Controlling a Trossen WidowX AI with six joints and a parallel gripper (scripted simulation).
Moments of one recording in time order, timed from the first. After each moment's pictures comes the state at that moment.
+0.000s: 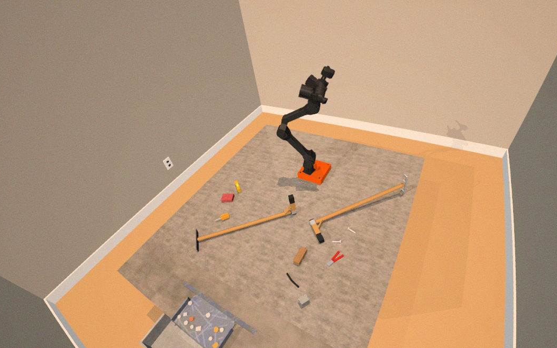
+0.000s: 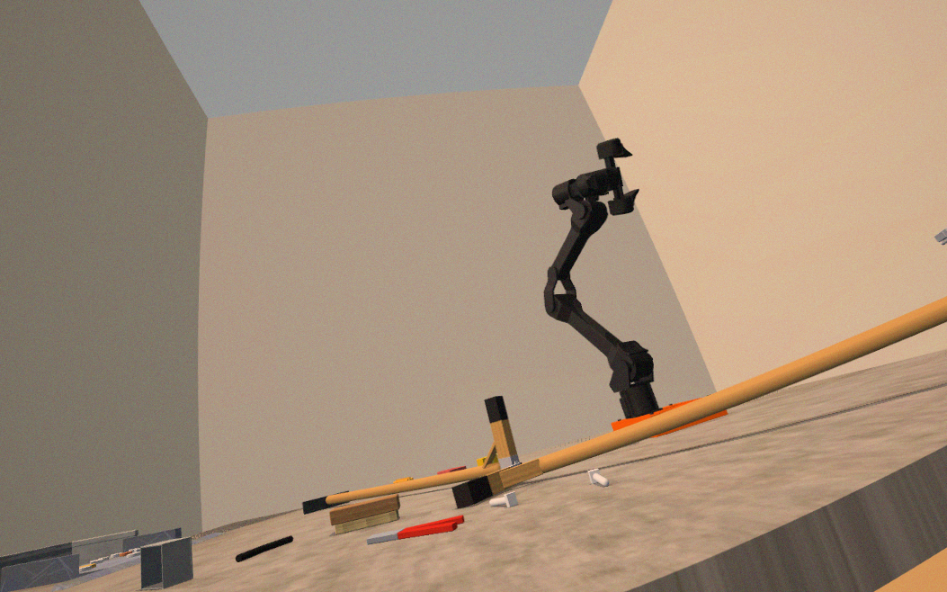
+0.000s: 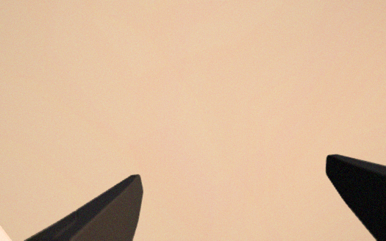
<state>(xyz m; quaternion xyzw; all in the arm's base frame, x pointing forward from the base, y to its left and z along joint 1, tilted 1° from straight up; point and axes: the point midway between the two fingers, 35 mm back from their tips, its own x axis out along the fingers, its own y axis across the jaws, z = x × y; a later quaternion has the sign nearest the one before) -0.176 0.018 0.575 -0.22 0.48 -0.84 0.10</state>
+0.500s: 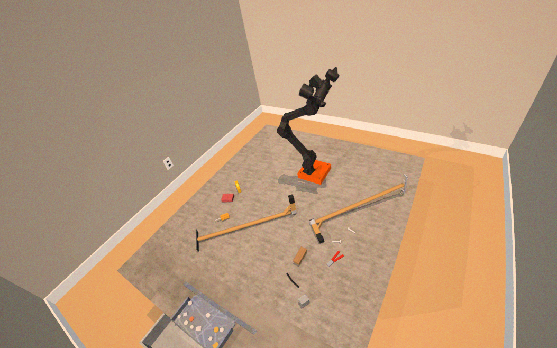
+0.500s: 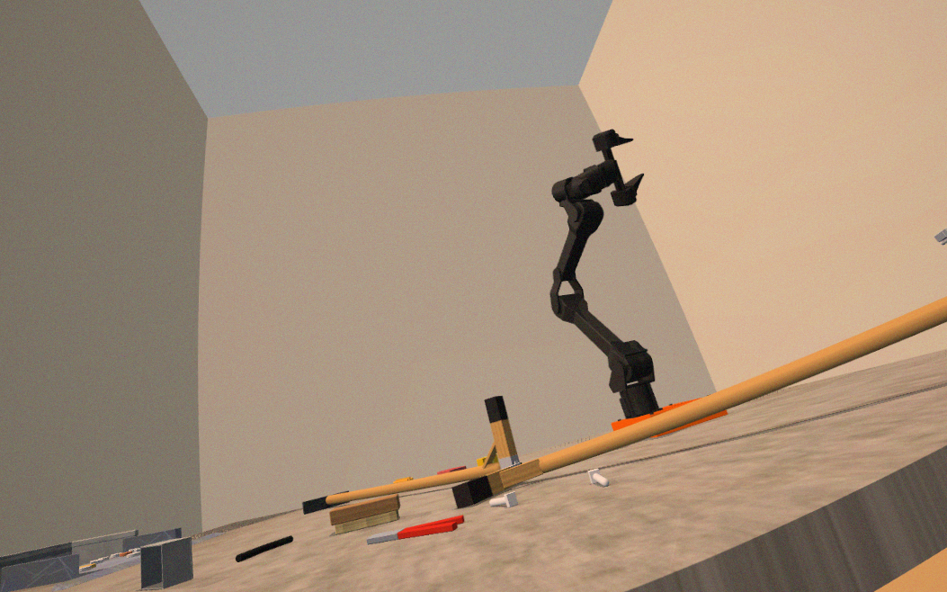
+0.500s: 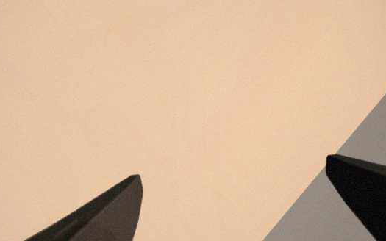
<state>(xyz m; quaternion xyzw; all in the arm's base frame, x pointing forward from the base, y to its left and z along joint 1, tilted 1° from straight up) -0.169 0.063 0.582 -0.19 0.45 -0.87 -0.02</state>
